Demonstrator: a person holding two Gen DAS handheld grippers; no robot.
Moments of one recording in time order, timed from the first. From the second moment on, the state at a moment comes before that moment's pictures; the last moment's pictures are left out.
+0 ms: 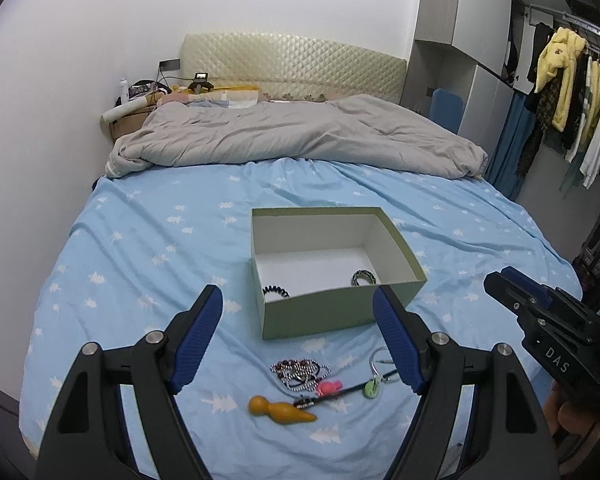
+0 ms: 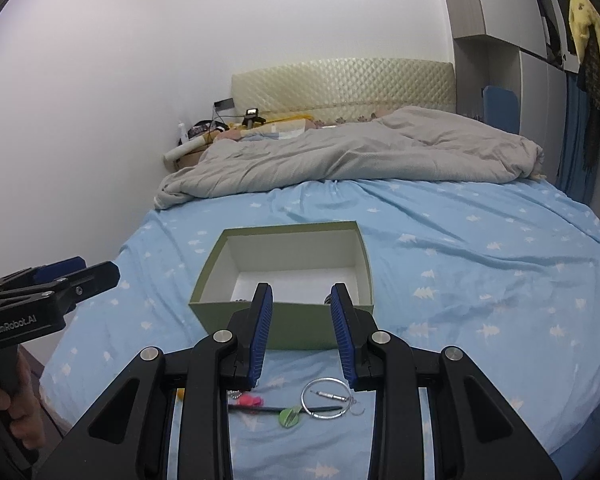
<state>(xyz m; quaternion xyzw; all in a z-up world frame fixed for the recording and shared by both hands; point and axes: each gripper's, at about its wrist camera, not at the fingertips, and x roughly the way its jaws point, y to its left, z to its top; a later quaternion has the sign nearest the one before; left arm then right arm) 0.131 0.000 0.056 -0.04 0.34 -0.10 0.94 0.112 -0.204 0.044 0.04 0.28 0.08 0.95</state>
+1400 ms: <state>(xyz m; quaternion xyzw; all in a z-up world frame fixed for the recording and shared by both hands) 0.063 0.003 -0.040 -0.06 0.39 -0.11 0.91 0.010 -0.210 -0.062 0.04 0.30 0.09 0.95</state>
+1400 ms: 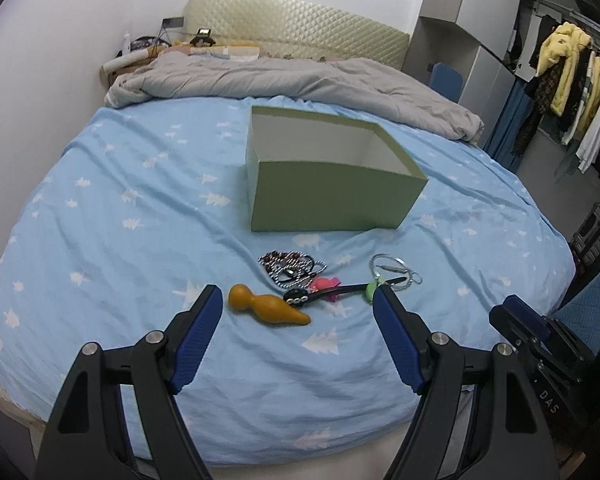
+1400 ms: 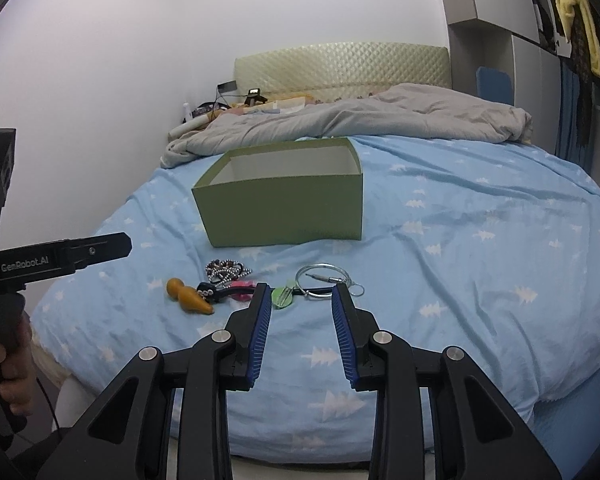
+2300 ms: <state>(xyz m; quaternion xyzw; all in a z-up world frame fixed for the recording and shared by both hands) 0.136 0.034 -0.131 -0.11 0.48 -0.08 0.87 0.099 -0.183 -0.137 0.05 0.40 0.11 0.91</state>
